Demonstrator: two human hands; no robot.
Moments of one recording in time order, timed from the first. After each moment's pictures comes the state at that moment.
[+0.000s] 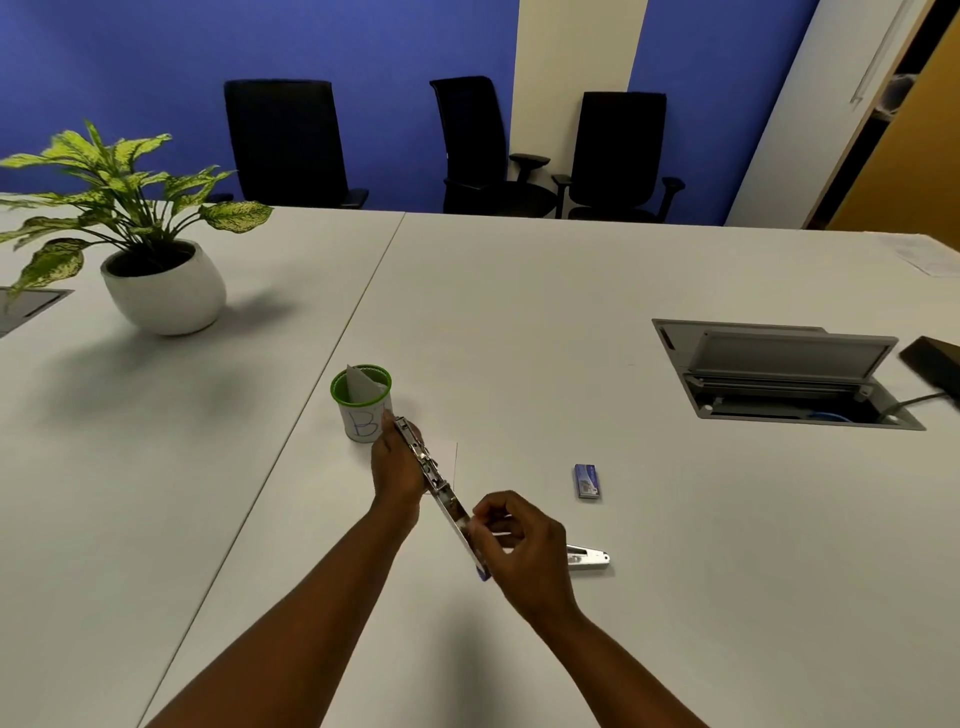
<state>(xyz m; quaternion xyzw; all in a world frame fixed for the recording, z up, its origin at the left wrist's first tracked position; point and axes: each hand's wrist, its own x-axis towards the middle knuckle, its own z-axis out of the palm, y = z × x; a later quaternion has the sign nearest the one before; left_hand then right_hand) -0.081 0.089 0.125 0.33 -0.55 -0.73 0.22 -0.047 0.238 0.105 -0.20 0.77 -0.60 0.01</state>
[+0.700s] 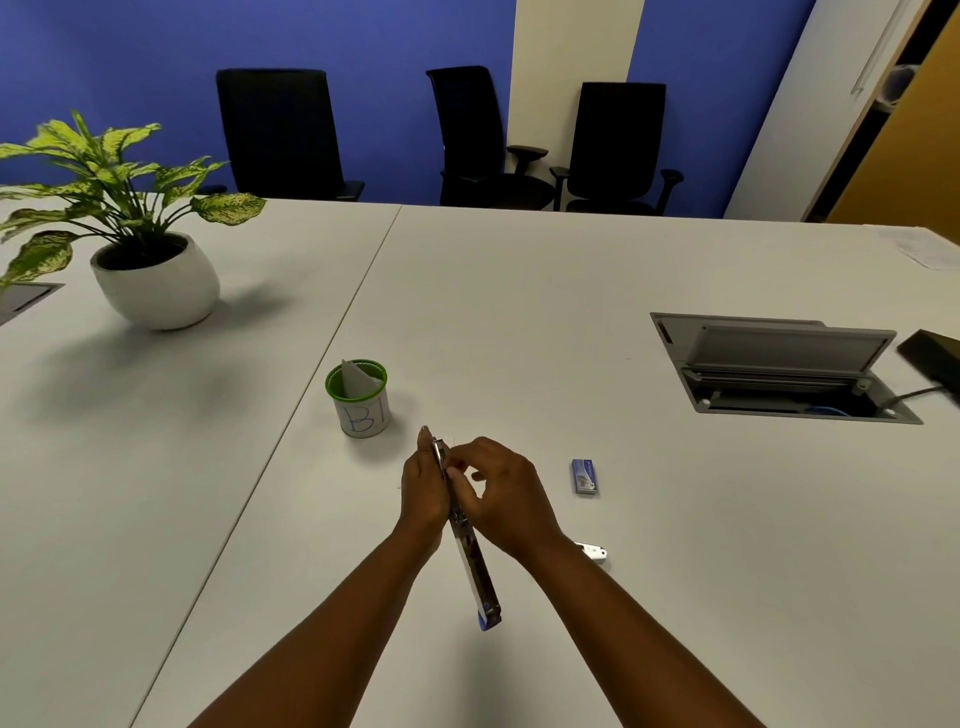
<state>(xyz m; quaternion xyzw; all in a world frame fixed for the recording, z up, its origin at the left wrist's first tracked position) -0.079 0.114 0.093 0.26 -0.63 -0.71 0.18 -0.084 0.216 0.138 -0.36 0.84 -0.41 -0.05</state>
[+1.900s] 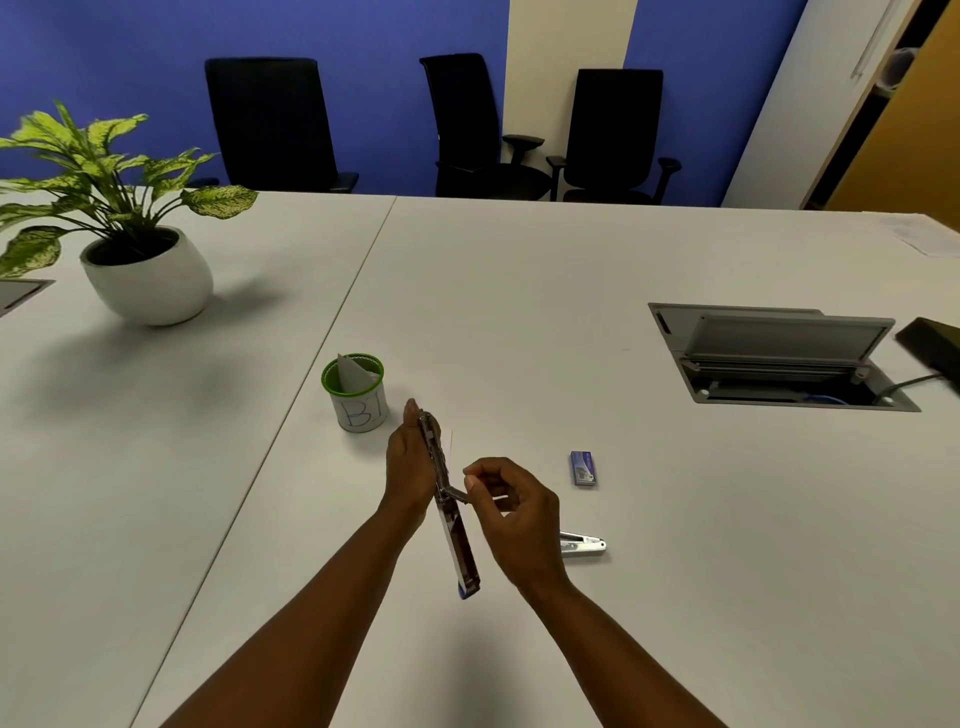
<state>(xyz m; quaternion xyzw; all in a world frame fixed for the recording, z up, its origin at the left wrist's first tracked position) -0.083 0.100 0.112 0.22 -0.63 -0.72 0.19 -0.056 0.227 0.123 -0.18 0.76 -0.62 -0.03</state>
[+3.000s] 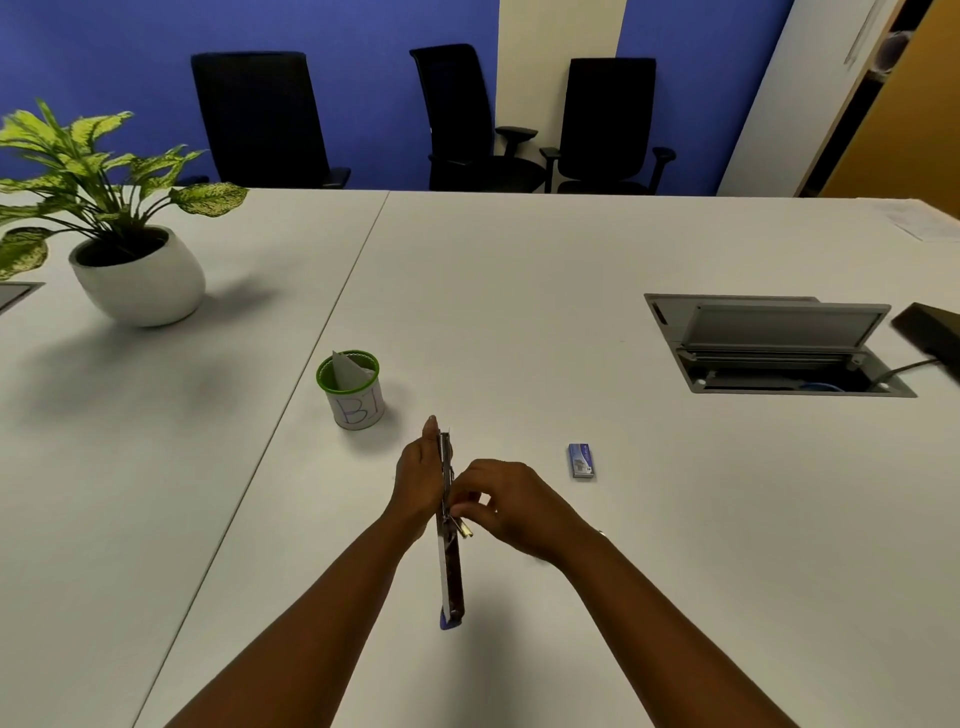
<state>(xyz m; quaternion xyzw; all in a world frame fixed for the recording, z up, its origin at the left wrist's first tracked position) -0.078 0.107 0.098 0.23 -0.73 -0.64 0.11 -0.090 0.241 0.130 -0.44 0.83 -0.33 0.08</state>
